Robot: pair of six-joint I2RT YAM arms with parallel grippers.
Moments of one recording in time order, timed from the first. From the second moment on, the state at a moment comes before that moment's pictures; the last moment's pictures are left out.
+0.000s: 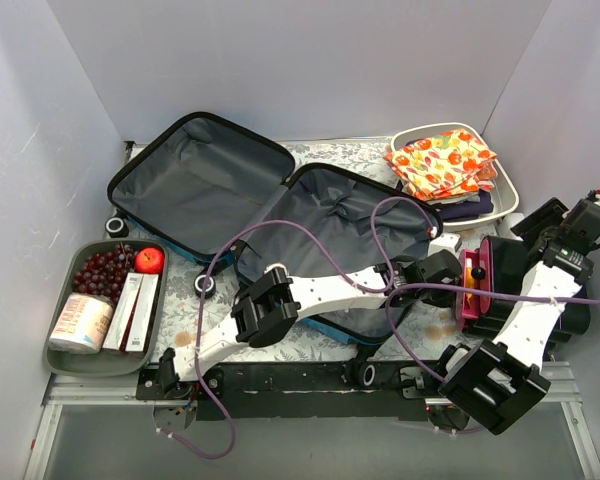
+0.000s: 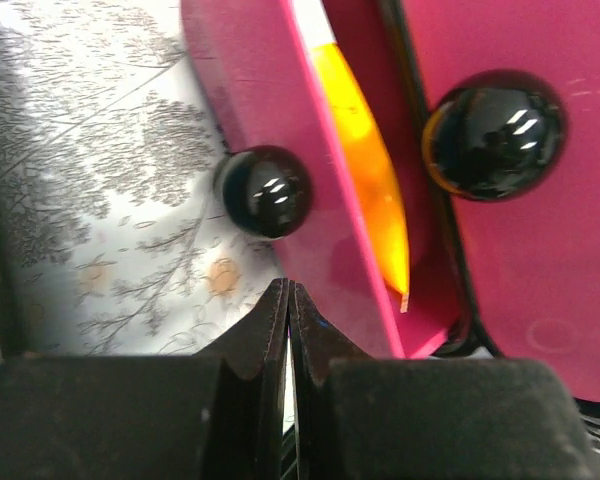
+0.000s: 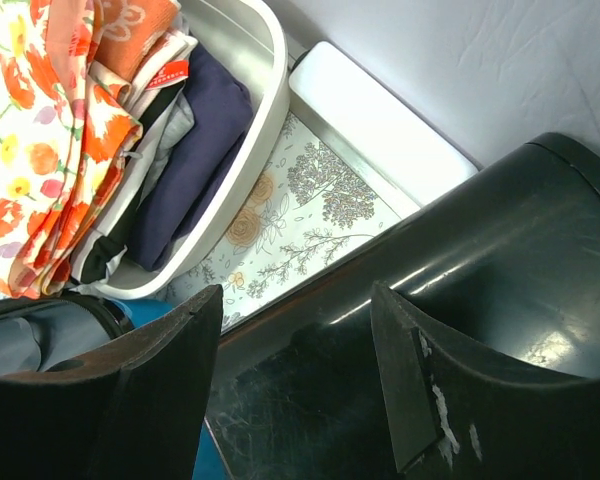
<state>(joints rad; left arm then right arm) -1.30 2.40 2.11 -0.33 -0.16 -0.84 -0.65 1.05 0.98 -0.54 -0.16 0.31</state>
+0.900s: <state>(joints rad) -1.29 2.44 1.98 -0.06 -0.02 -0.72 -0.63 1.07 0.95 -0.52 -0.25 0.31</state>
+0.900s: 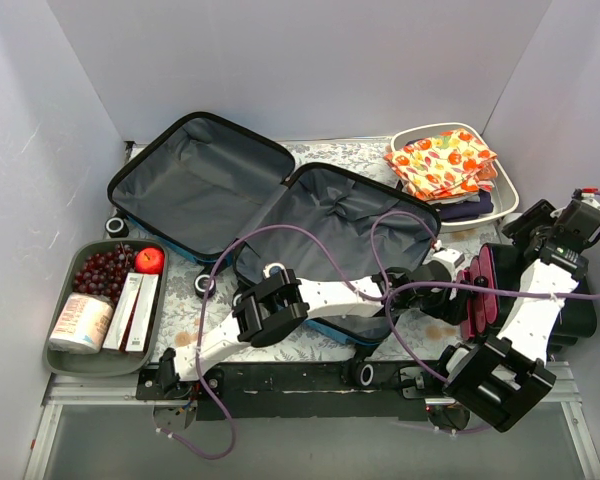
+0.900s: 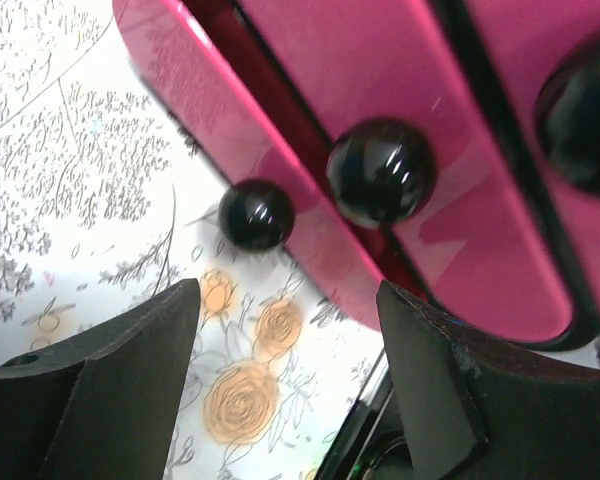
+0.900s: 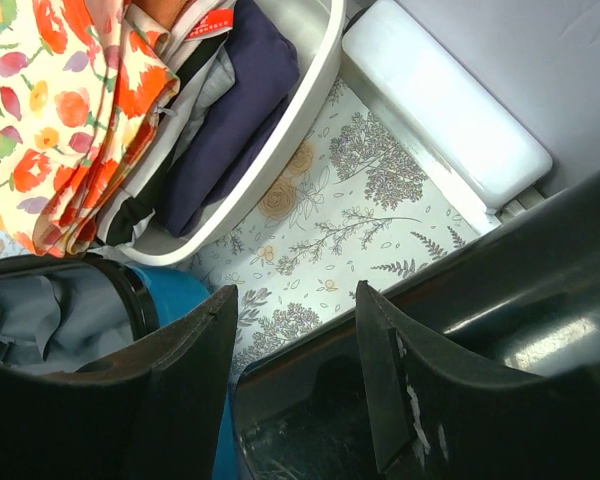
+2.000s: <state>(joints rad) -1.18 2.17 1.59 0.15 0.19 -0.68 -0.67 1.16 1.13 -0.75 0.44 0.31</state>
